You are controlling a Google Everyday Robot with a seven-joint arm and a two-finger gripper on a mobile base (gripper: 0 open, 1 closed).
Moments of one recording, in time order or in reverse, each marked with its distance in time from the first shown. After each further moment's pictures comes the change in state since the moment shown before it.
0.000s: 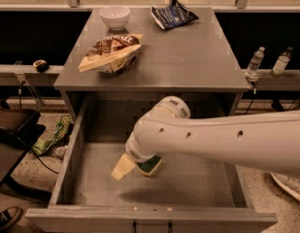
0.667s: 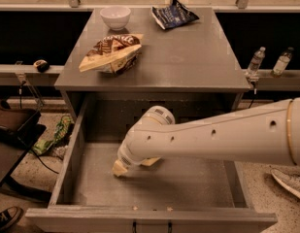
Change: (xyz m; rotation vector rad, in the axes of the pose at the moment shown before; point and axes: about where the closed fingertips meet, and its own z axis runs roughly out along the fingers) arm -0.004 0.020 0.054 -0.048 0.008 -0.019
